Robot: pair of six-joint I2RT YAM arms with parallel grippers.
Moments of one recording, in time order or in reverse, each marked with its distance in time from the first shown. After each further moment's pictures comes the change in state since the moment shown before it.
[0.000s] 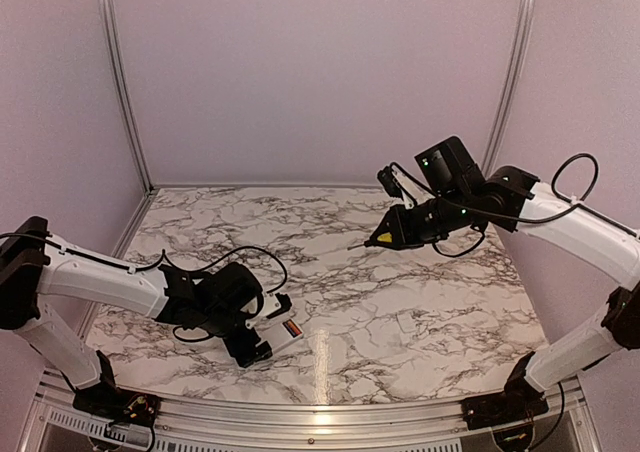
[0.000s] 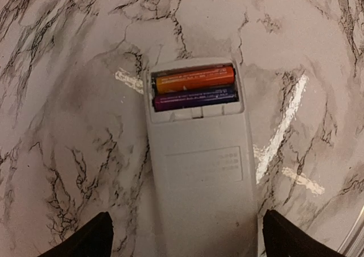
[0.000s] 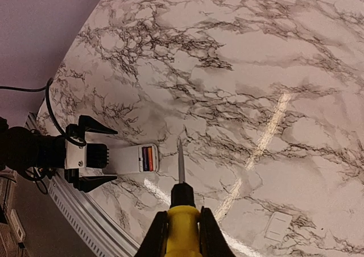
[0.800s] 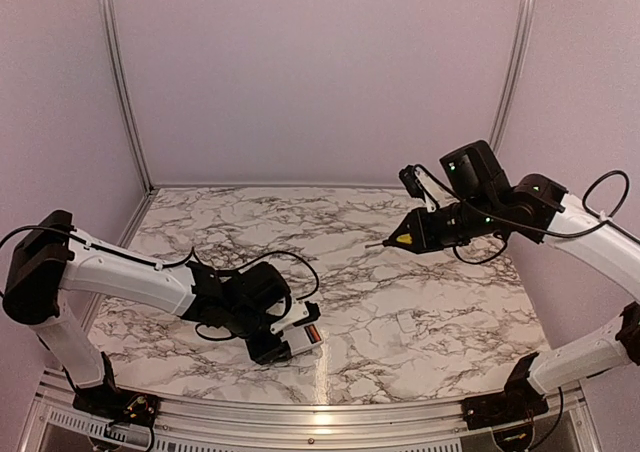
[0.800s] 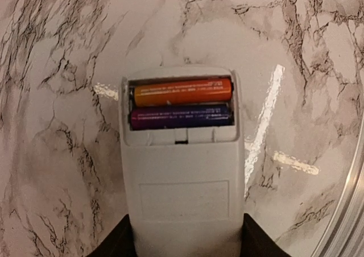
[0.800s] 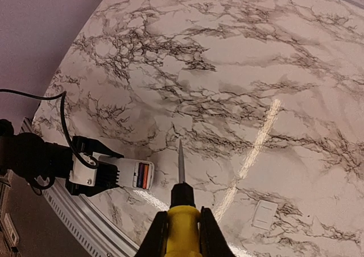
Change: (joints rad) left arm -0.055 0.140 0.155 -0.049 0.079 0.061; right arm 0.000 -0.131 -0.072 -0.023 0.060 -0.001
